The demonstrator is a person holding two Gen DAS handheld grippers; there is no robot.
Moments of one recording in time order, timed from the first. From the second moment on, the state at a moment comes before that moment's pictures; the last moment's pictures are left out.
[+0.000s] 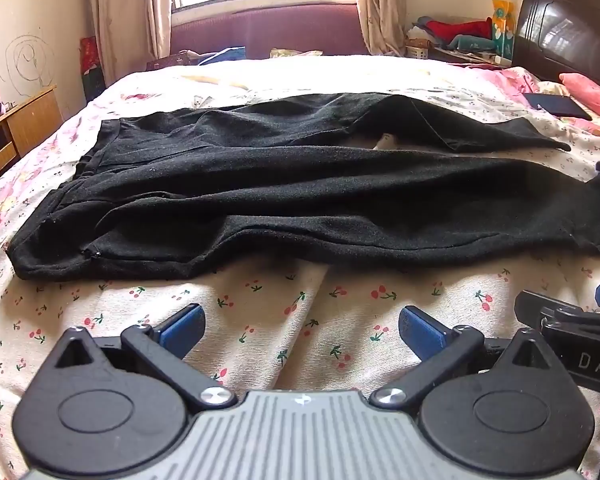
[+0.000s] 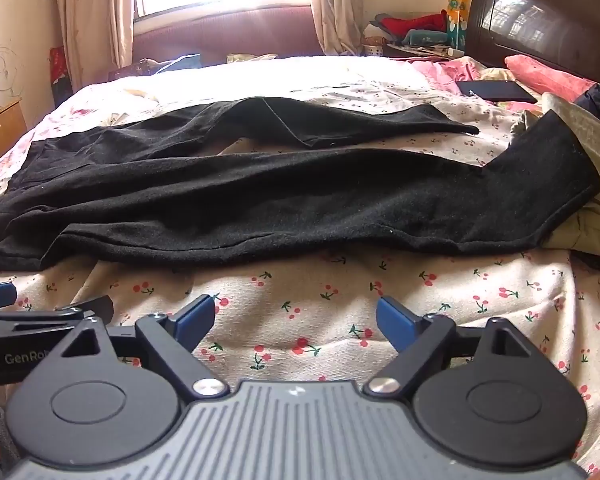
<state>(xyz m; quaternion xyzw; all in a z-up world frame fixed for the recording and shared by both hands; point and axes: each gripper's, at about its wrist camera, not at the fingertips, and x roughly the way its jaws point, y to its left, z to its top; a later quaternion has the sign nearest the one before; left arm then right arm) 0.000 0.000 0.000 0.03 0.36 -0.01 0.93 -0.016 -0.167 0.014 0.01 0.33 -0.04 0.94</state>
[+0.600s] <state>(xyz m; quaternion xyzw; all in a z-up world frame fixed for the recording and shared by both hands) -0.001 -0.005 0.001 0.04 0.36 0.00 0.93 -0.014 -0.169 0.011 0.01 0.34 -0.03 0.94</state>
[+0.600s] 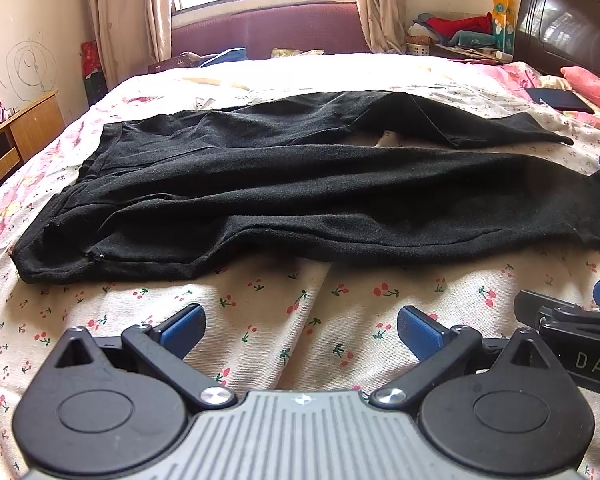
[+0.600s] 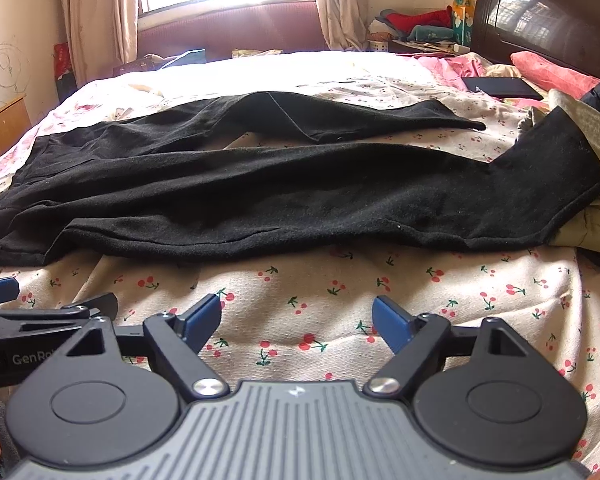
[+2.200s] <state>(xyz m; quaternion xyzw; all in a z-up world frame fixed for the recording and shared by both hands) -0.002 -0.004 -0.003 0.02 0.36 -0.01 0.93 -0.011 -0.165 0.008 -0.01 0.35 -0.03 0.93</state>
